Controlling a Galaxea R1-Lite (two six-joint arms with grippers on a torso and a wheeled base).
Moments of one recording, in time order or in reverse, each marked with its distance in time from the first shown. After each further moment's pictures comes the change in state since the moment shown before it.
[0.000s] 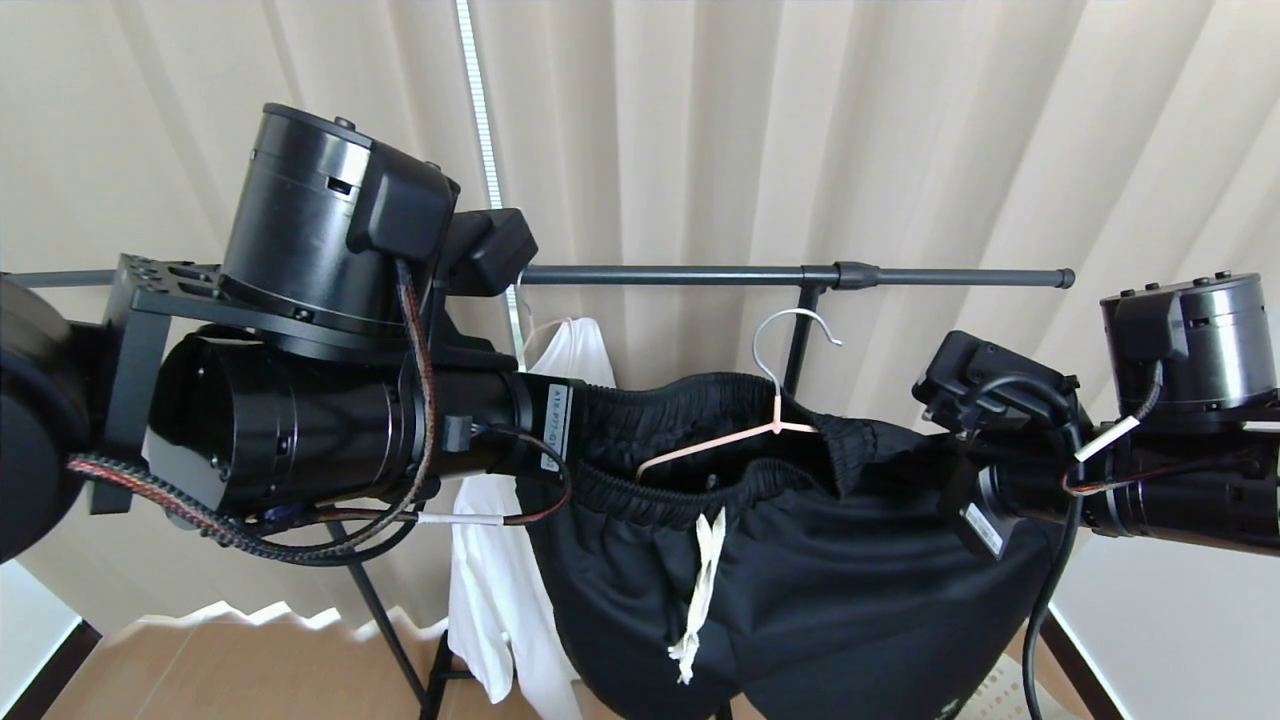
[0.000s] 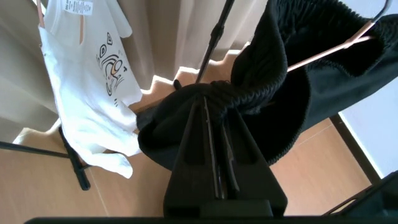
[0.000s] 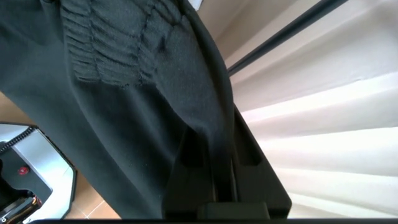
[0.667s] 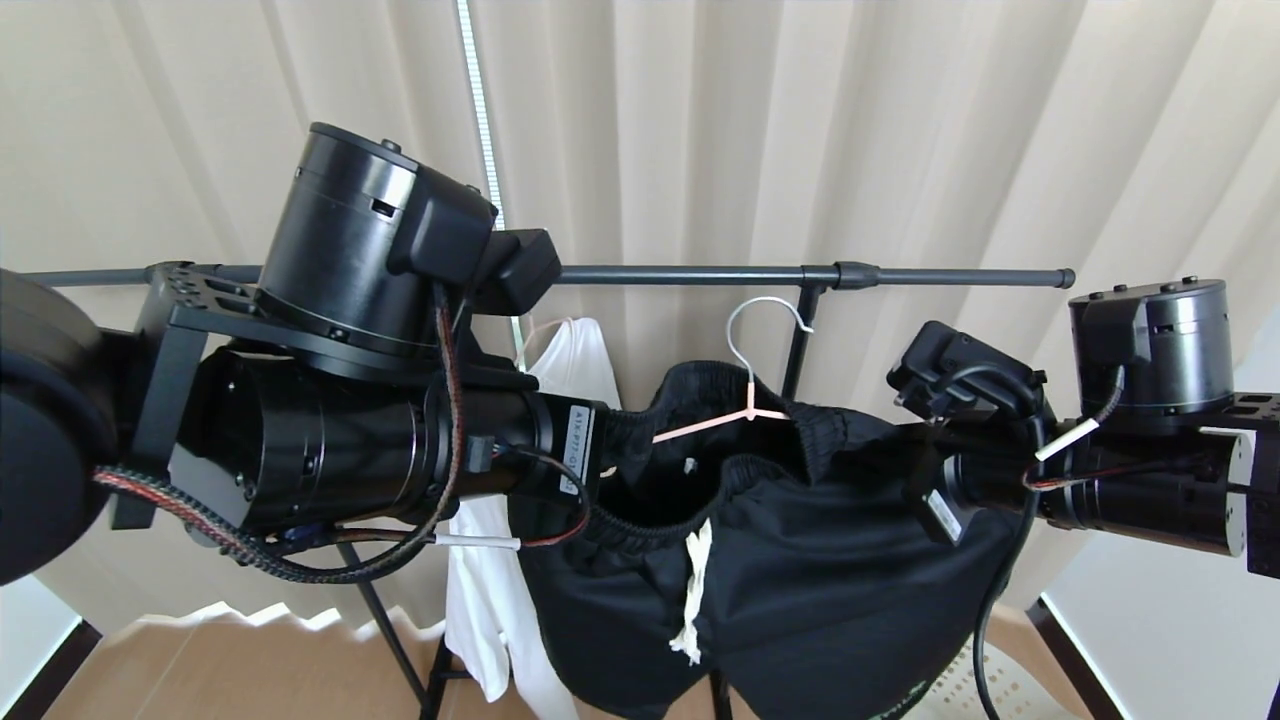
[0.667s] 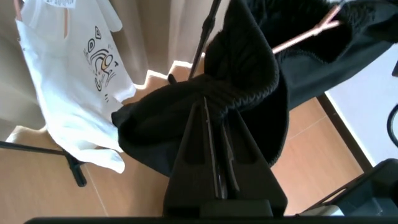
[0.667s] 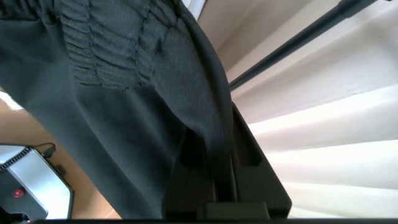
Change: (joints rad) left arm -0.038 0.020 -0.013 0.041 0.000 -0.025; right arm 0.038 0.048 0.015 -0.131 0.000 0.076
